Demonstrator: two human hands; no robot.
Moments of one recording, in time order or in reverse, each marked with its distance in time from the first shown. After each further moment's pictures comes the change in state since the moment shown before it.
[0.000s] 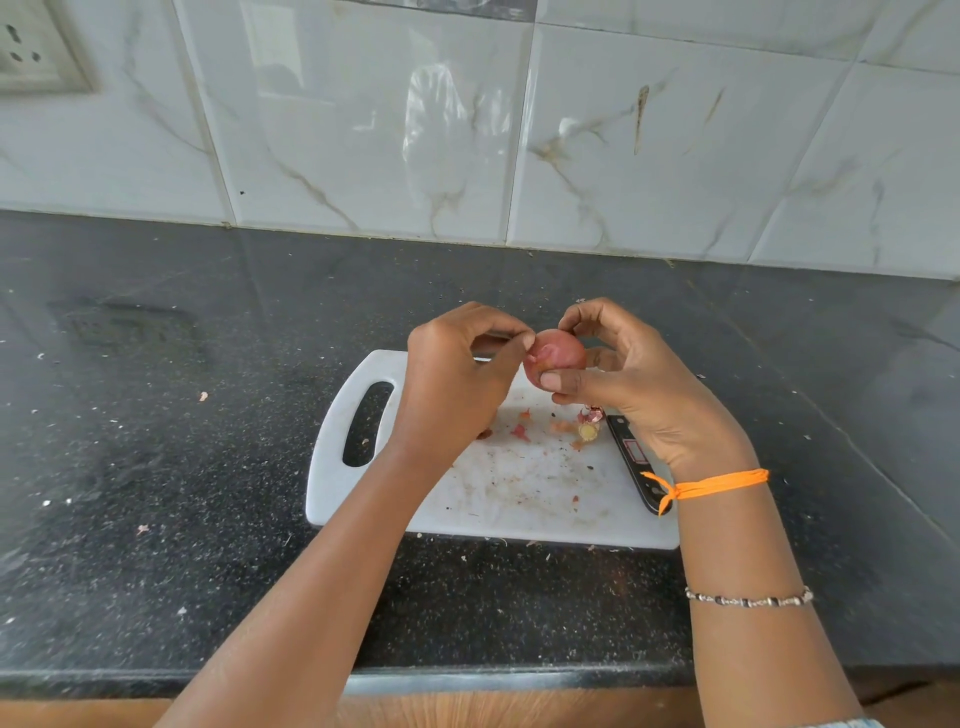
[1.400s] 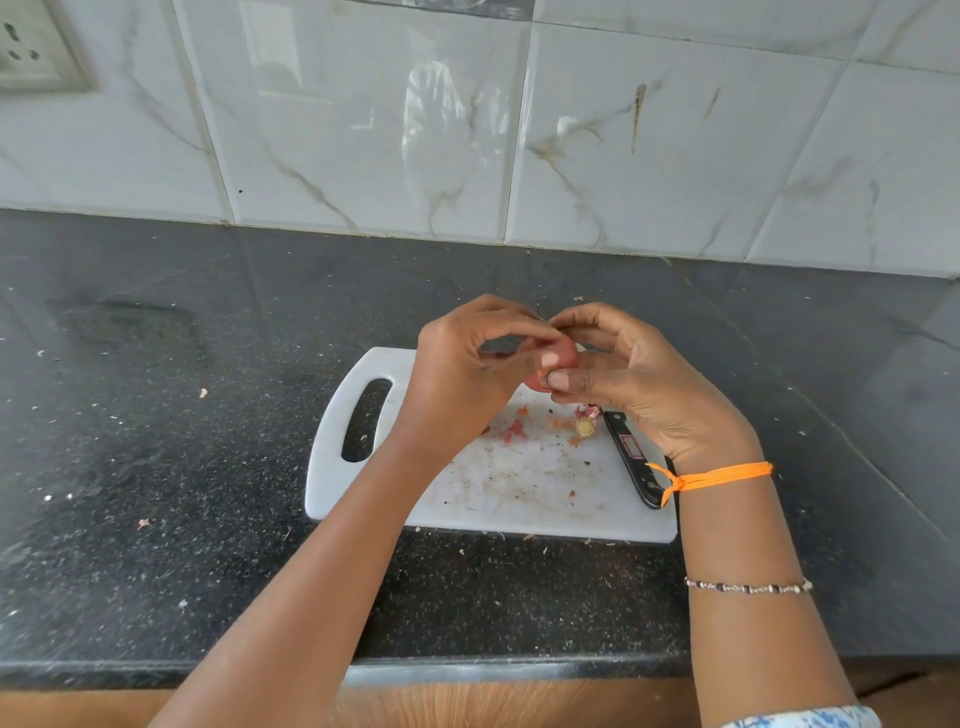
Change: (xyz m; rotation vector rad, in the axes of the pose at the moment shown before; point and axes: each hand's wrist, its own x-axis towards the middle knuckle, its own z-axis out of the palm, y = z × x) left_hand -0.003 0.004 0.000 -0.137 -0.110 0.080; right_hand -0.003 0.001 -0.009 0.088 -0.132 0.013
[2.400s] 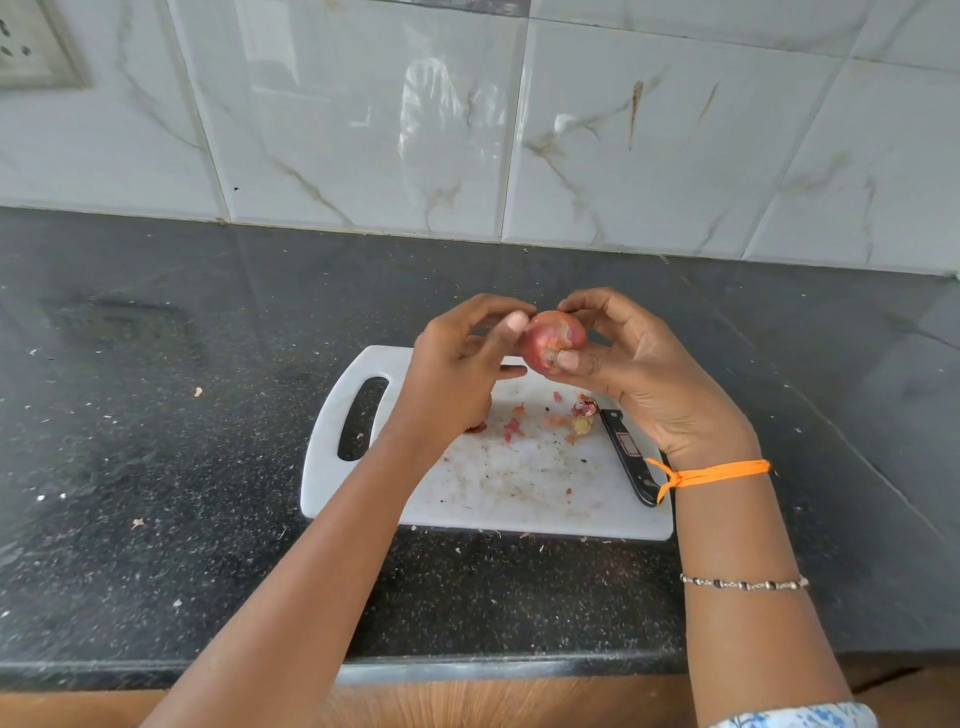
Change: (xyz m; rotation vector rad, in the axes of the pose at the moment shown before) left_hand 0.004 -0.007 0.001 -0.201 -0.023 -0.244; right_hand 0.001 0.001 0.000 0.053 0.060 -0.081
